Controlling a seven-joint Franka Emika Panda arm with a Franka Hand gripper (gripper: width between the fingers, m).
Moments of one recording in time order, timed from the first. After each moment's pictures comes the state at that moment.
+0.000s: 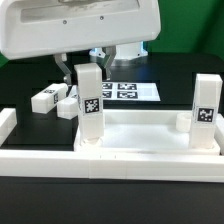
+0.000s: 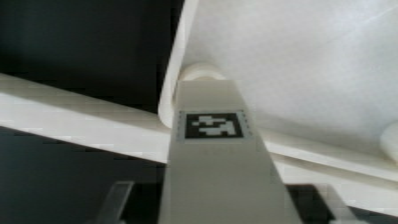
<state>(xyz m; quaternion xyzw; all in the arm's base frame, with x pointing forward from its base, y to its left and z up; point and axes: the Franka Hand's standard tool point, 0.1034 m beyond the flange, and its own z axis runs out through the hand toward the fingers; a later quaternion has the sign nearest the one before) 0.625 -0.076 0.122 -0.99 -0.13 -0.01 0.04</state>
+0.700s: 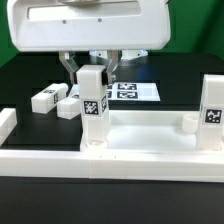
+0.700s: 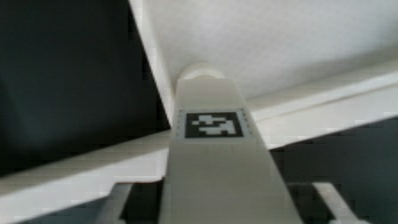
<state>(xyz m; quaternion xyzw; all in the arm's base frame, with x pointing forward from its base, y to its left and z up) 0.630 -0.069 0.121 -0.98 0.20 -0.02 0.04</state>
